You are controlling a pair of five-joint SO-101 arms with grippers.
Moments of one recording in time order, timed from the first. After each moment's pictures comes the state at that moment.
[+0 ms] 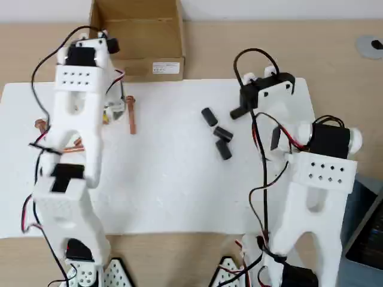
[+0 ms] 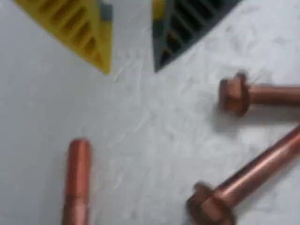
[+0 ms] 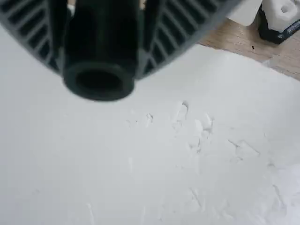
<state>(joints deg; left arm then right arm) 1.1 26.4 -33.9 99.8 1.1 6.8 -32.4 14.9 101.1 21.7</state>
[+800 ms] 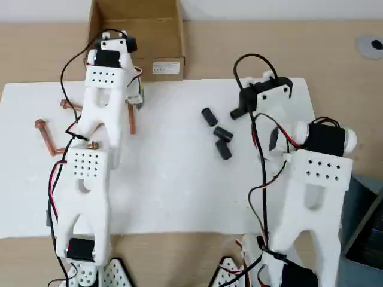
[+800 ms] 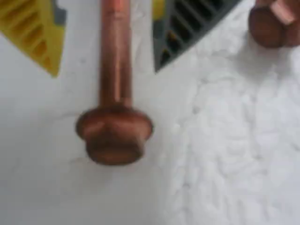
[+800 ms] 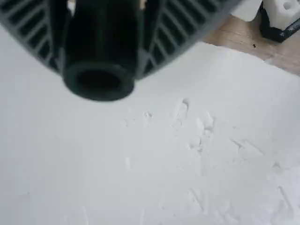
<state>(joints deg) 2.5 61.2 -71.2 99.8 1.5 7.0 -32.4 19.8 97.8 21.7</state>
